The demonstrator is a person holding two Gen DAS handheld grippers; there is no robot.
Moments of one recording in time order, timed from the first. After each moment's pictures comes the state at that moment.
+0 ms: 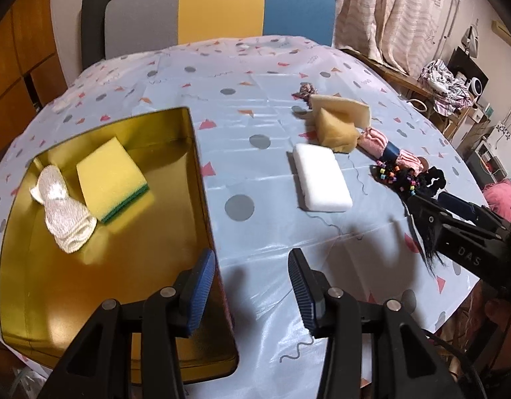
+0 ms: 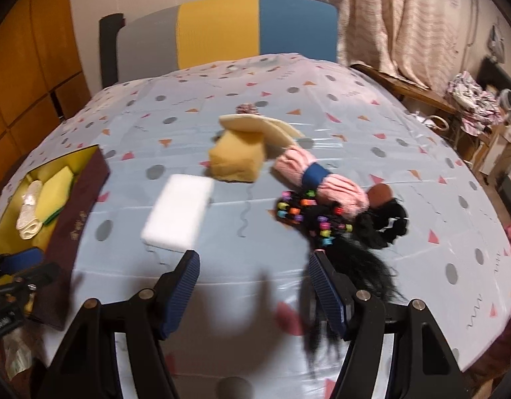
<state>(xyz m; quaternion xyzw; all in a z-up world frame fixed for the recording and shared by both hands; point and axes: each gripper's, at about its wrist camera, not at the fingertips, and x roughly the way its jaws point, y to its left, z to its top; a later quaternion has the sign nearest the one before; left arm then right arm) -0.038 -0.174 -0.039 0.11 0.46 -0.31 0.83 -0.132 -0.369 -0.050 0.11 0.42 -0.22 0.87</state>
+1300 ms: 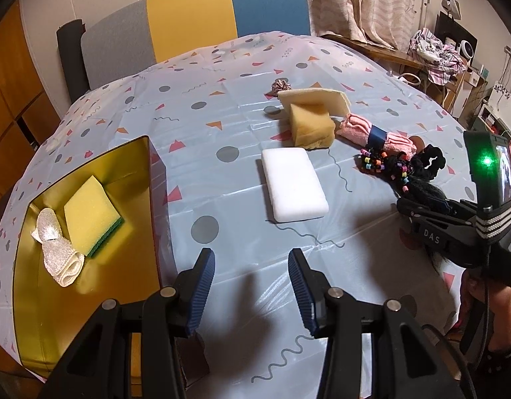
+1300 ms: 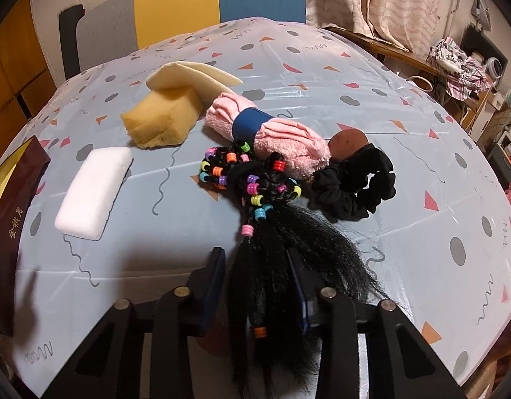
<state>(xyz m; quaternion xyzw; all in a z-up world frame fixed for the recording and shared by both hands) -0.057 -0.228 -0.039 0.19 0.43 -0.30 0.83 -0.135 -0.430 -0.109 0.15 0.46 -0.25 0.84</state>
